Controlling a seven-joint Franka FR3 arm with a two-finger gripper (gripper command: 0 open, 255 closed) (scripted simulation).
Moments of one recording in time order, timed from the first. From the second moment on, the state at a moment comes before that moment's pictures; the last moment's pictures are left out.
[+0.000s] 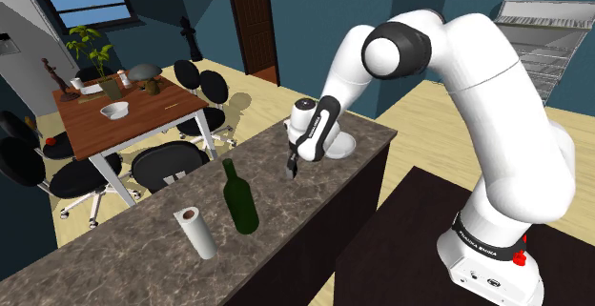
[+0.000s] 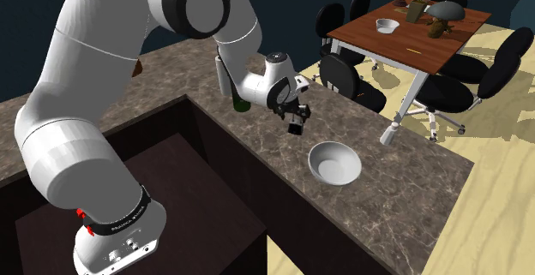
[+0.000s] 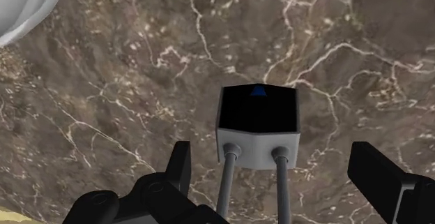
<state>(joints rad) 0.06 0.71 -0.05 -2.03 -0.20 3.04 -0.23</state>
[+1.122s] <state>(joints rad) 0.05 0.82 -0.05 -1.95 -0.20 3.06 -0.23</state>
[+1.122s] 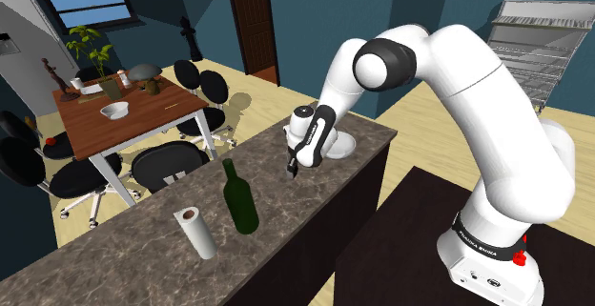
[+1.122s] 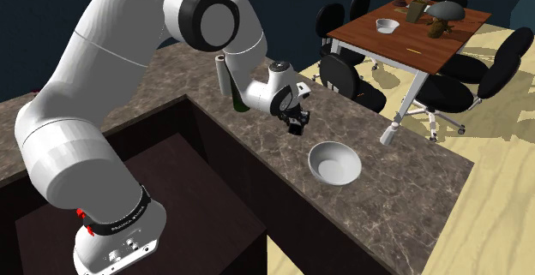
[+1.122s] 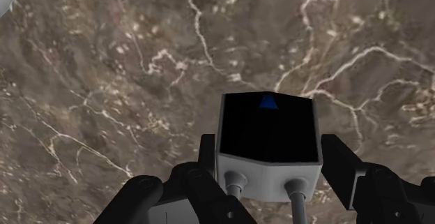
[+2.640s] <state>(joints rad) 0.03 0.62 -0.02 -2.03 -0.19 2.94 -0.25</state>
